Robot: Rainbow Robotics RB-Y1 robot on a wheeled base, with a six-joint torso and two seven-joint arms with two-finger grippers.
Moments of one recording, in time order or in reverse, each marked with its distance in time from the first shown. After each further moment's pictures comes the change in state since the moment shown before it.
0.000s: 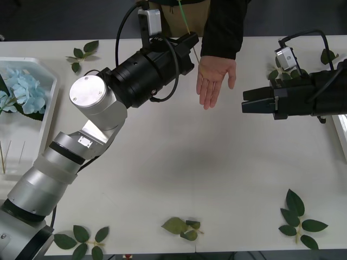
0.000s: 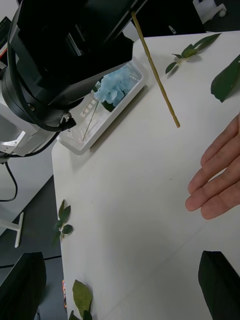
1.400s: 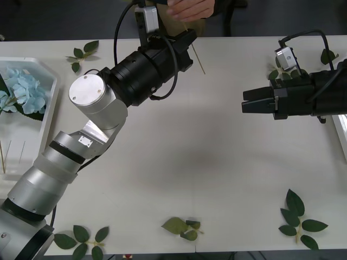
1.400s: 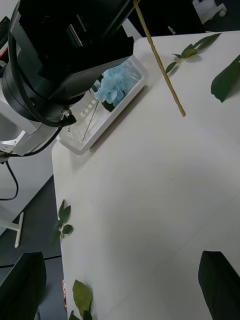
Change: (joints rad) right arm 0.000 0.000 0.000 0.000 0.000 0.000 0.000; left arm -0.002 0.000 0.000 0.001 0.035 -0.025 0.000
